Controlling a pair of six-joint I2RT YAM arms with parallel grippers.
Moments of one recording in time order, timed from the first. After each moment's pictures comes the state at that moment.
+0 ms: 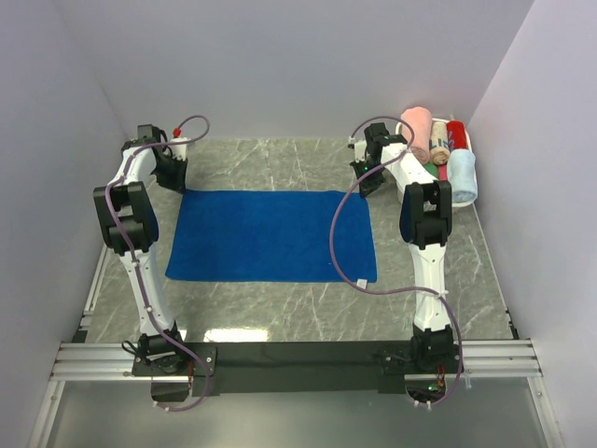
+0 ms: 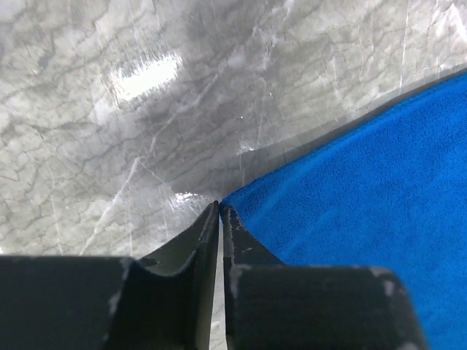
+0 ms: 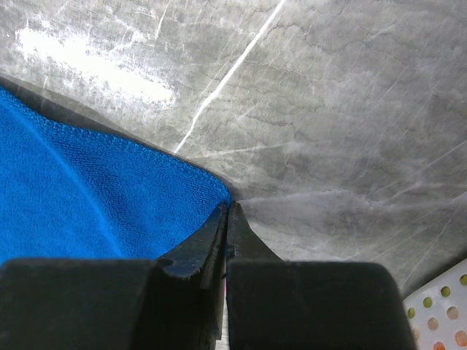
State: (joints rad) left arm 0.18 2.30 1.95 -0.82 0.32 0.44; right arm 0.15 2.43 2.13 -0.95 -0.16 -0.21
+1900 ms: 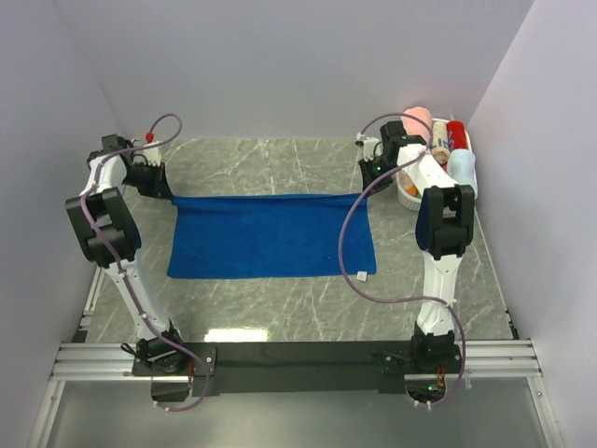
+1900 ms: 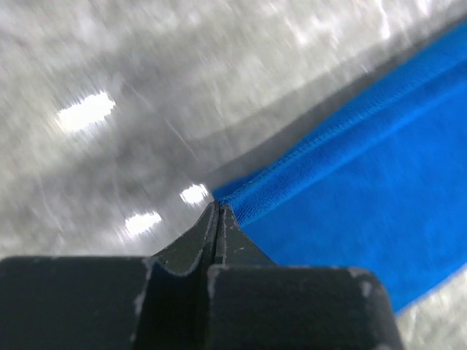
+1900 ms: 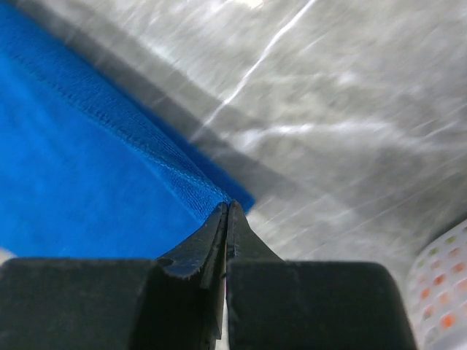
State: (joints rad) left arm 0.33 2.19 1.82 -0.86 0.61 0.52; right arm 0.11 2.22 1.91 -0.90 -0.34 -0.28
